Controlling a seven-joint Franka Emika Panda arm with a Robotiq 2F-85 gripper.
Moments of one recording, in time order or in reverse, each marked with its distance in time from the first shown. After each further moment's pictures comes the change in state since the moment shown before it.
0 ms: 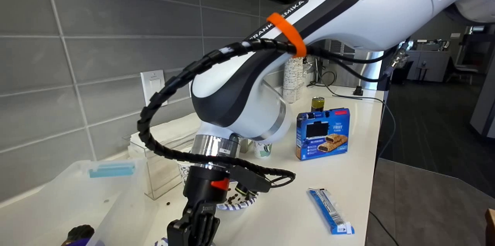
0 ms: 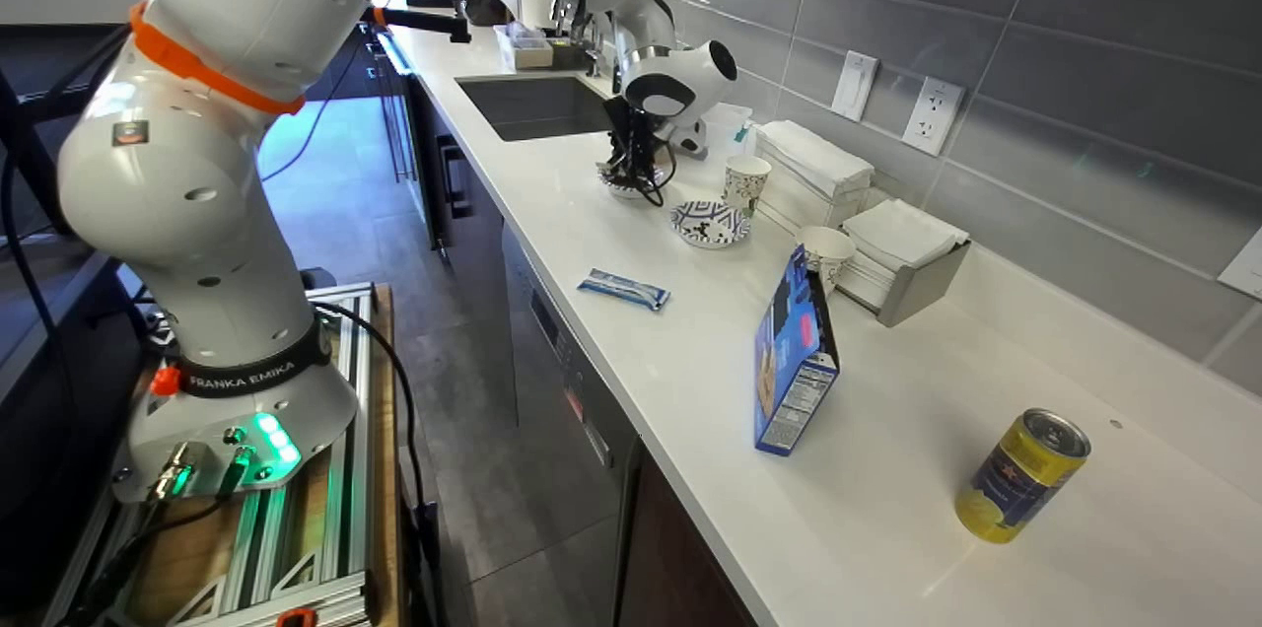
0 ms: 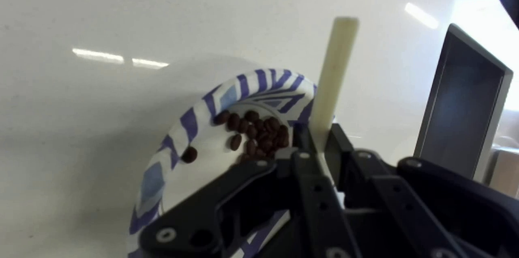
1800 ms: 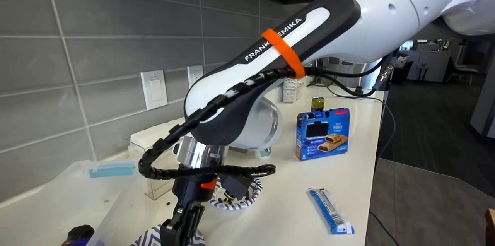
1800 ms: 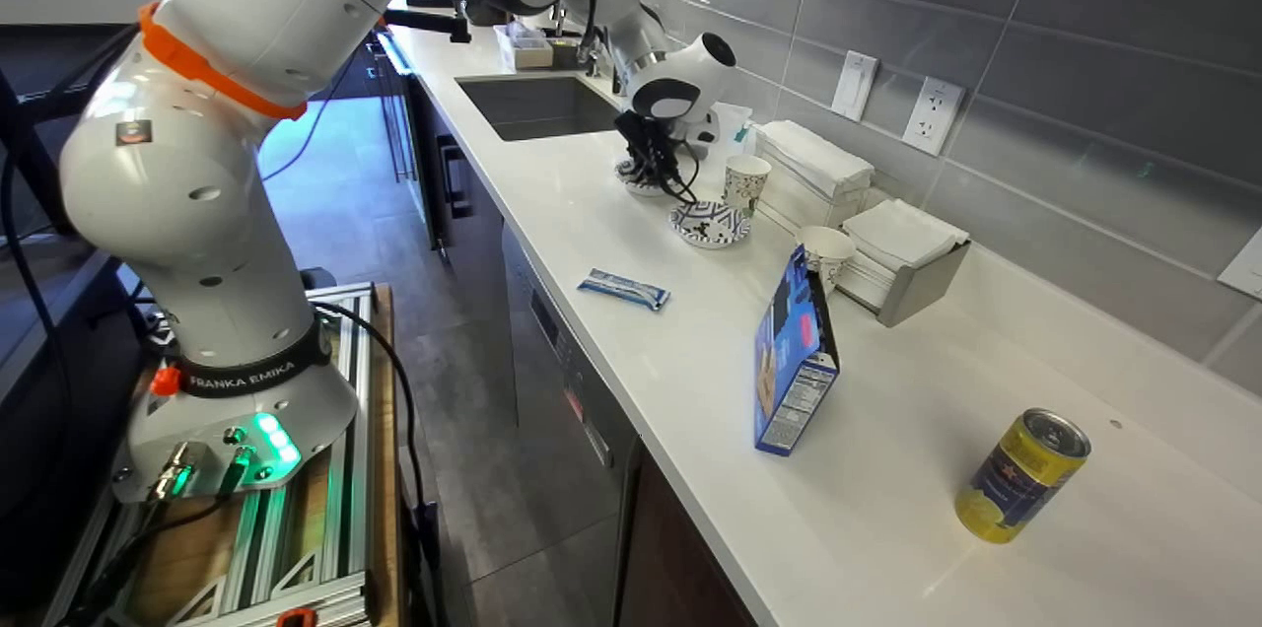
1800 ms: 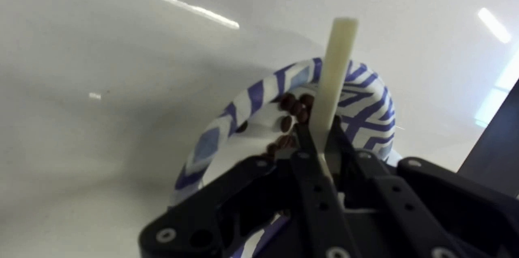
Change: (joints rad) arm 0.018 0.063 0.003 0.069 -0.207 0.159 -0.043
